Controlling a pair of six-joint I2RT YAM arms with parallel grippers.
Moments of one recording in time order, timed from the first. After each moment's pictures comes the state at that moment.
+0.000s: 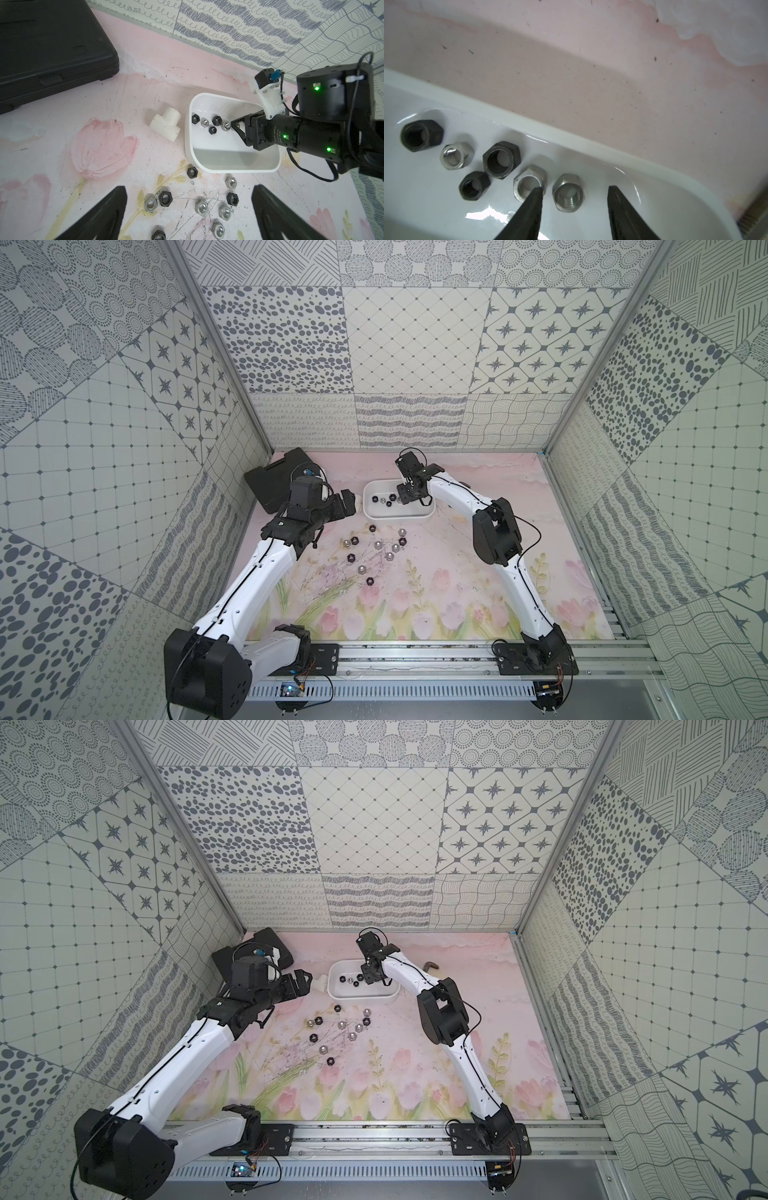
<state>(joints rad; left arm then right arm) -0.19 1.17 0.98 -0.43 0.03 -0.42 0.62 2.46 2.19 -0.79 0.18 0.15</state>
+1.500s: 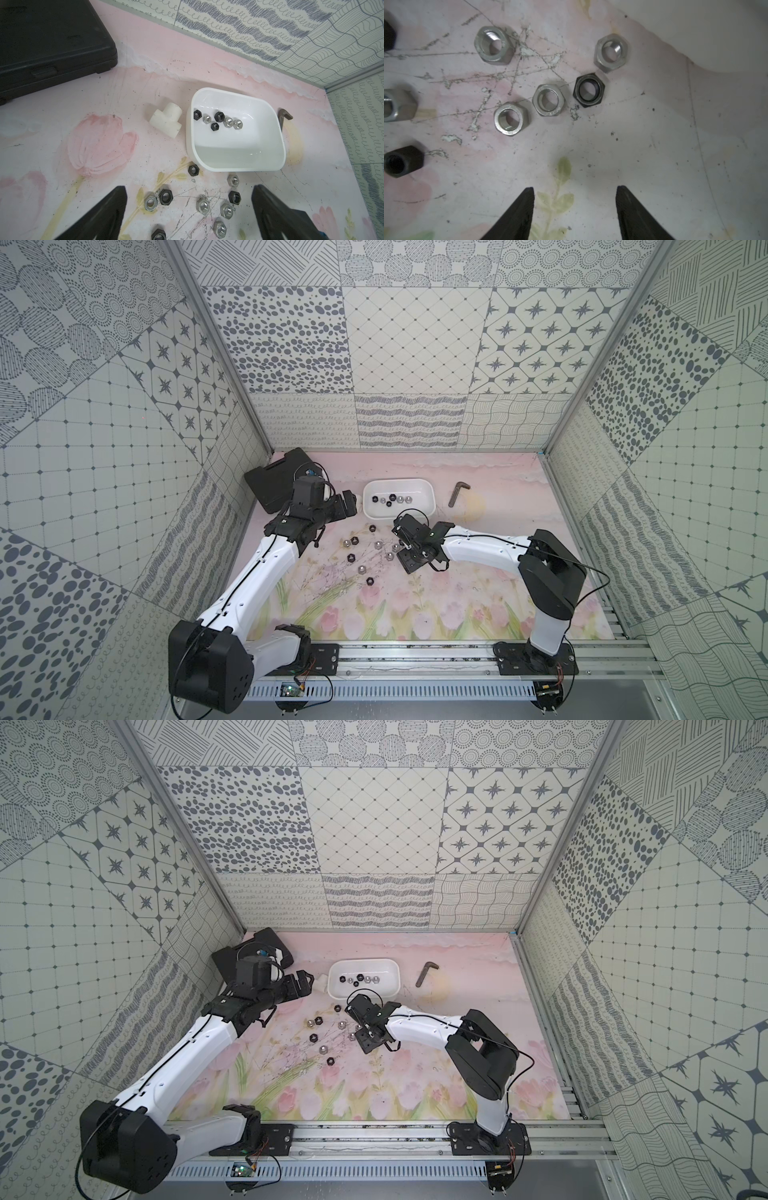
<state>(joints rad) -0.19 1.20 0.98 -0.43 0.04 -0.42 0.93 1.88 1.26 -0.61 0.18 0.30</state>
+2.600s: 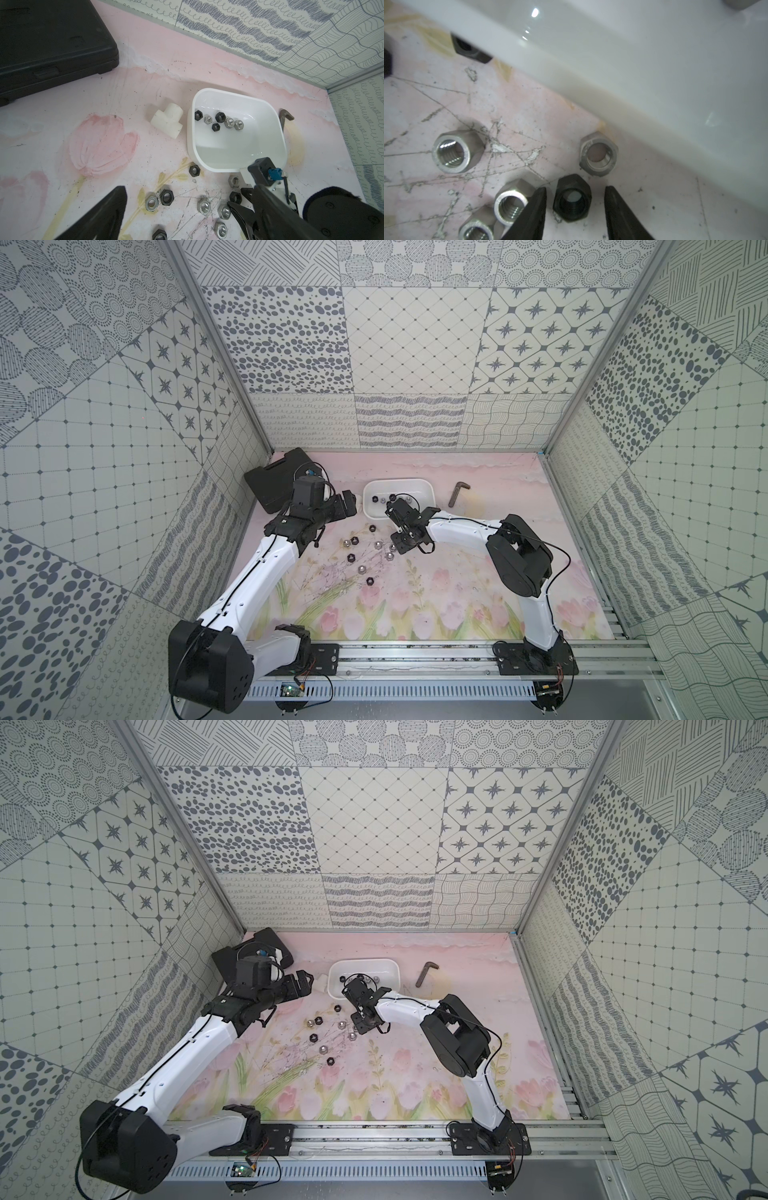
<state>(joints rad) -0.19 1.20 0.98 -0.43 0.03 -0.42 0.85 2.07 1.45 -0.57 0.14 0.24</state>
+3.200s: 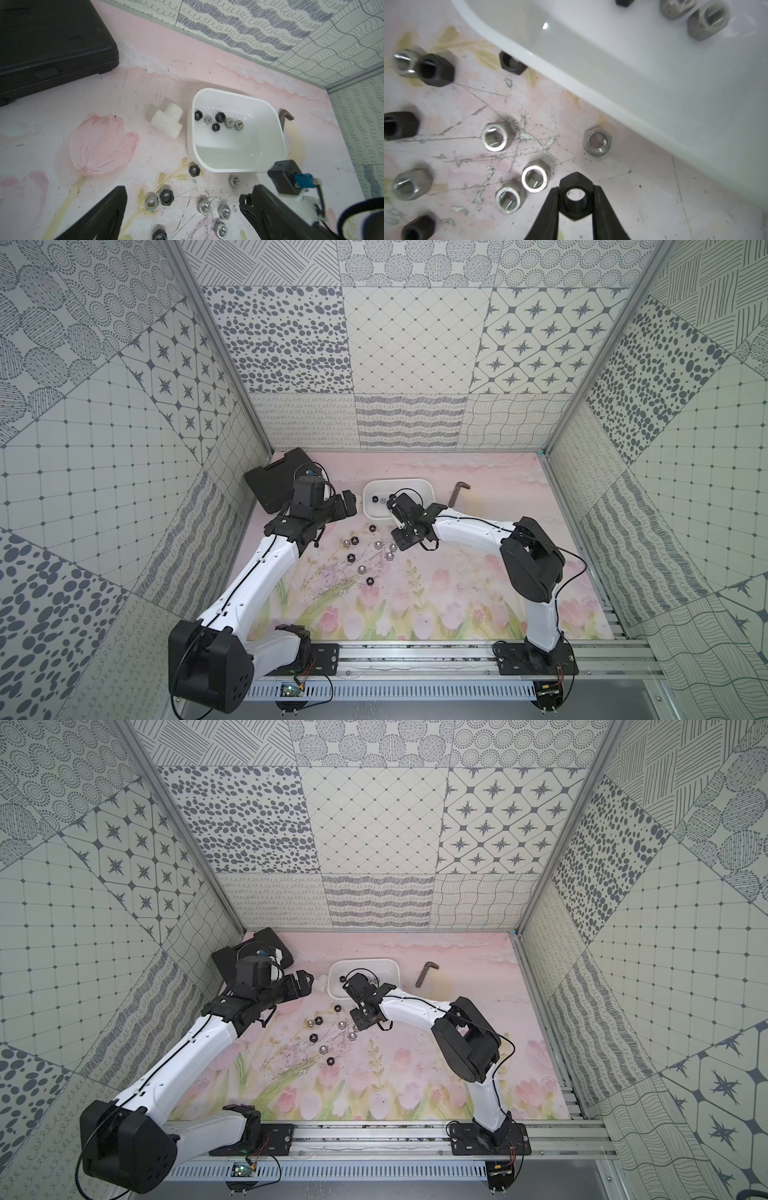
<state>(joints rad) -0.19 1.20 0.98 -0.43 0.03 -0.42 0.84 1.93 1.46 -0.60 0.12 0.22</state>
